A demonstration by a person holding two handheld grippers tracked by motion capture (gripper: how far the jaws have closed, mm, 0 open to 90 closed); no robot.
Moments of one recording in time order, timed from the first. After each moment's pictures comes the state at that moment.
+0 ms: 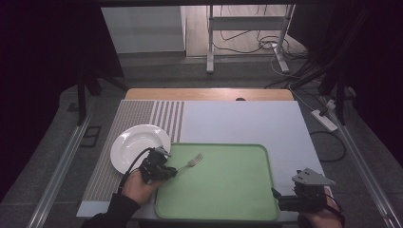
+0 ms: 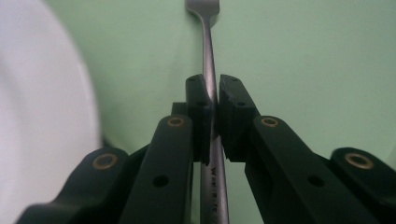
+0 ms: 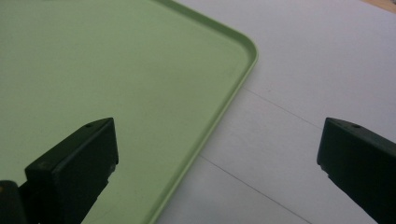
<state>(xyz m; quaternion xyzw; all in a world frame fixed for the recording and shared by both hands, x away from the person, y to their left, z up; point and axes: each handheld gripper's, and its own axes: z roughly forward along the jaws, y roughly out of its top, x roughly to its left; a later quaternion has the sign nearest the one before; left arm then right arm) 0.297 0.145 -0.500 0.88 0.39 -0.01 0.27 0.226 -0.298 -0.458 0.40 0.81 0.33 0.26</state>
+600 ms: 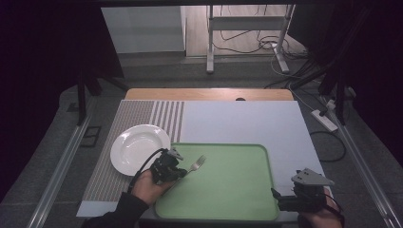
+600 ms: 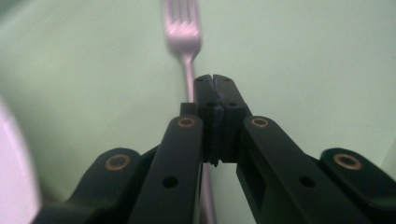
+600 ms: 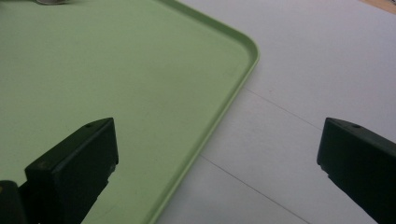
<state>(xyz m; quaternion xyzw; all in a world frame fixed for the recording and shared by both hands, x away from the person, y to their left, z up) 0.304 0.110 -0.498 0.91 0.33 0.01 0.27 0.226 -0.297 -0.458 0.40 0.82 0.32 0.26</state>
